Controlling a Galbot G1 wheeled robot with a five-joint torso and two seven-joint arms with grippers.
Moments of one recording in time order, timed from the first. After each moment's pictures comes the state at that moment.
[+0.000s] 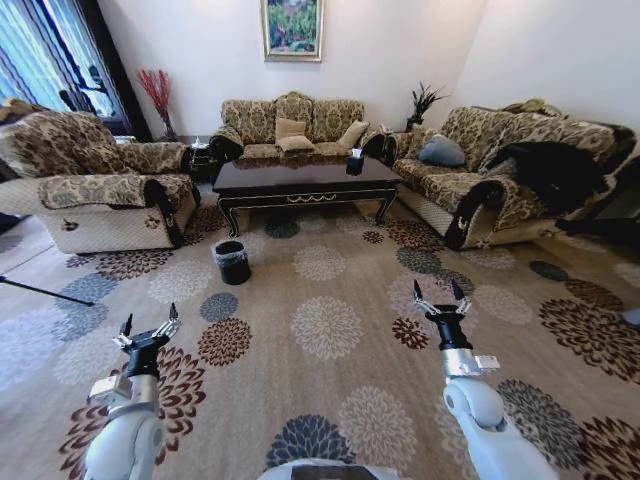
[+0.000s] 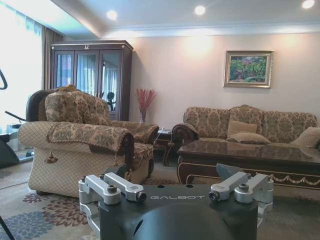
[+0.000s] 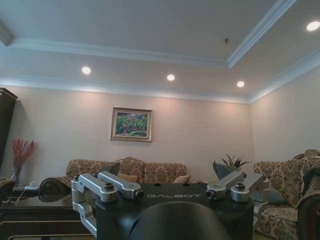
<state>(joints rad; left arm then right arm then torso) 1.63 -1.42 -0.86 -2.17 -0.35 0.00 -0.15 -1.44 1.14 0.64 1.87 0.40 0.43 0.04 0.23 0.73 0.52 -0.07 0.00</state>
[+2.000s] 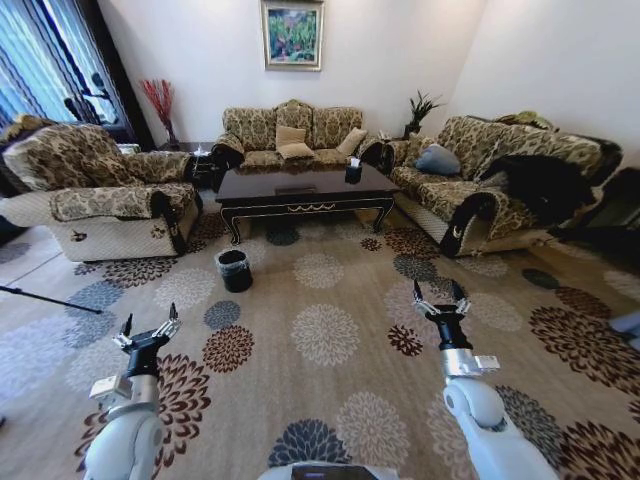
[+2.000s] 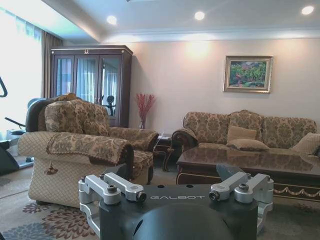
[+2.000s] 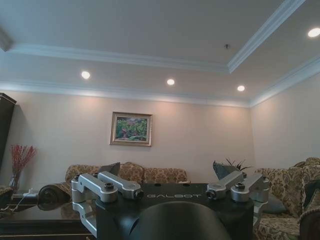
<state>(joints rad) 1.63 -1.42 -0.86 -2.17 -0.35 0.00 -0.15 -1.44 1.14 0.64 1.87 0.40 0.43 0.04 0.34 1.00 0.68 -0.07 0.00</state>
